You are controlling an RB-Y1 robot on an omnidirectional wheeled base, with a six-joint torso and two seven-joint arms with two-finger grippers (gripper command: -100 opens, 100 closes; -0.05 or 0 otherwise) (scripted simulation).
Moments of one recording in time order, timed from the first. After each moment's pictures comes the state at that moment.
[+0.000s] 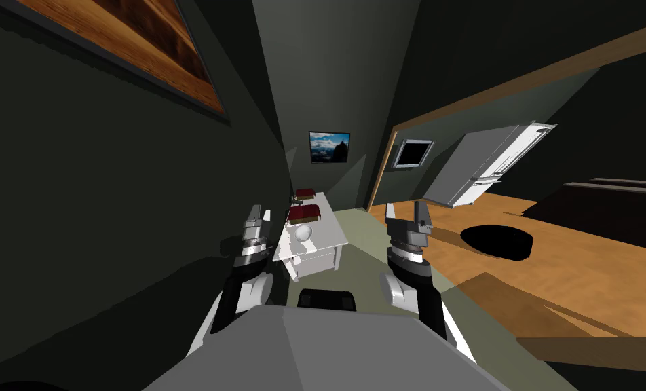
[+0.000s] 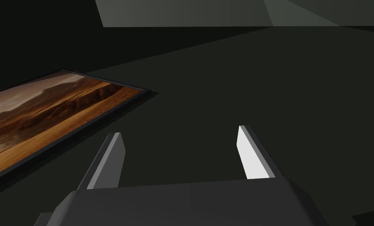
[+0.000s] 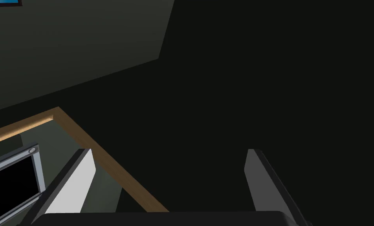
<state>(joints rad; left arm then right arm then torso) 0.53 -0.05 0.02 -2.32 0.01 -0.42 -0.10 0.45 0.05 0.02 -2.30 0.05 -0.64 -0.05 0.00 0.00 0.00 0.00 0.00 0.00</state>
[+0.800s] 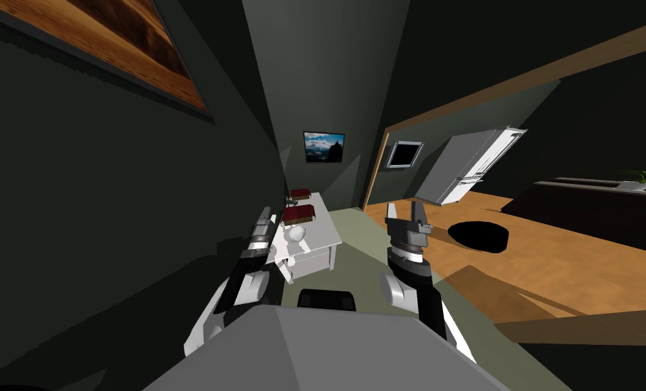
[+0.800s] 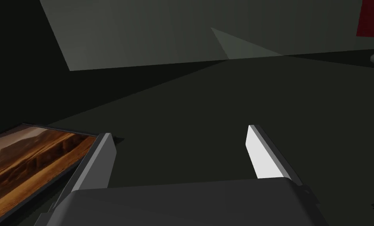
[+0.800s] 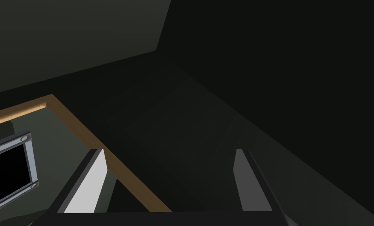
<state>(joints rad) 0.47 0.08 0.06 -2.23 0.03 -0.27 -0.09 0.45 0.05 0.02 -2.30 0.05 -0.64 -0.05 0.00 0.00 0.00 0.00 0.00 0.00</state>
